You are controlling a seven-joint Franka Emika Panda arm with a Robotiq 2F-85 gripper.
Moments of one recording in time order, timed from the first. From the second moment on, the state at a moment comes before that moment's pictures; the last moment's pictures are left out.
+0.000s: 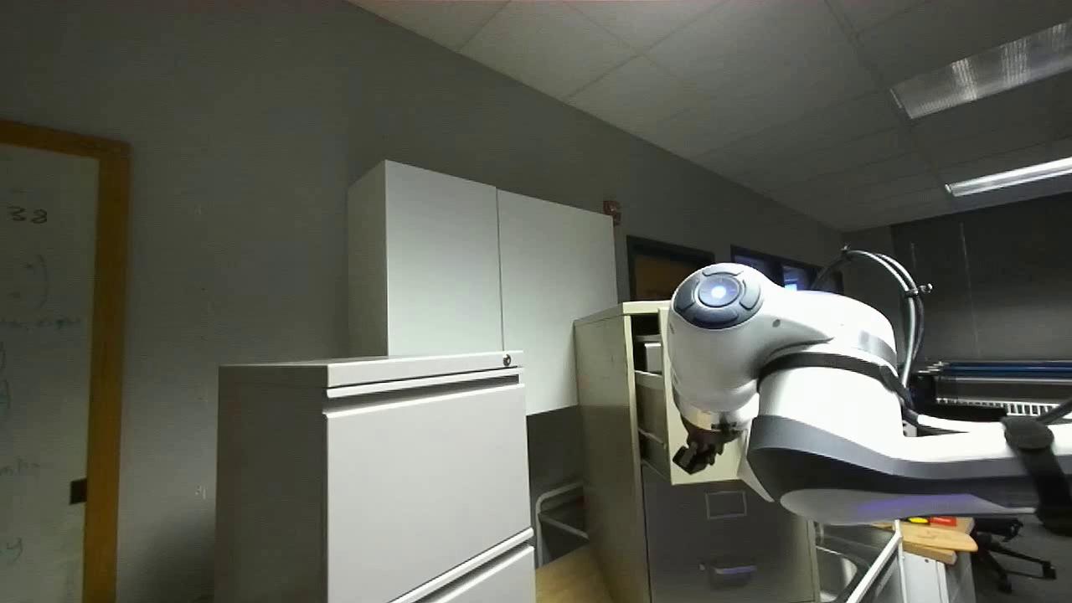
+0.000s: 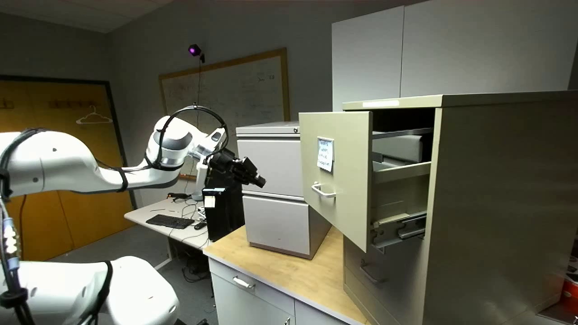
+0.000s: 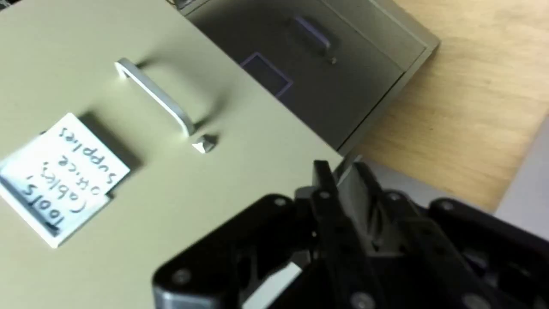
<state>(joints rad) -0.12 -0.98 0.30 -2.58 -0.70 2.03 0.44</state>
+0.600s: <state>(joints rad) -0.24 -0.95 0.25 -2.58 -1.05 2.17 0.81</state>
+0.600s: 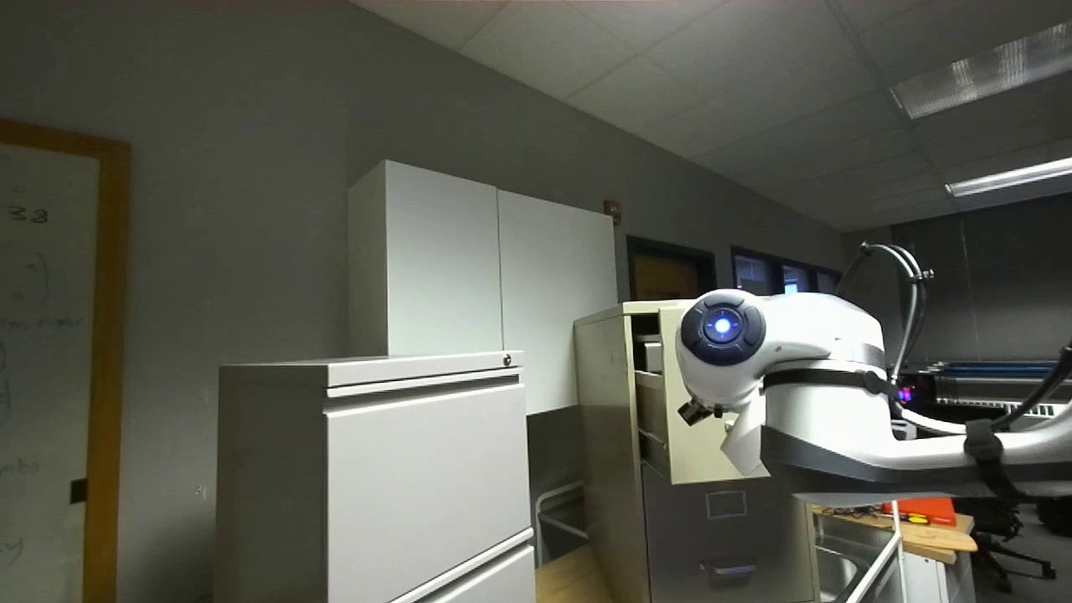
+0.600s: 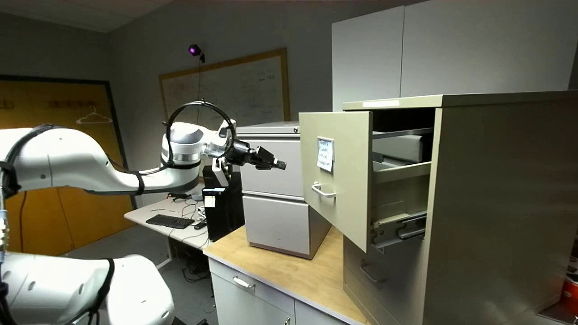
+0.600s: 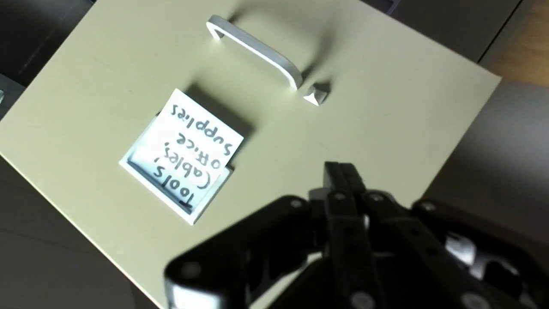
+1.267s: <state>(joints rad) -0.19 -0.71 0.12 -2.49 -1.21 2.19 1.02</state>
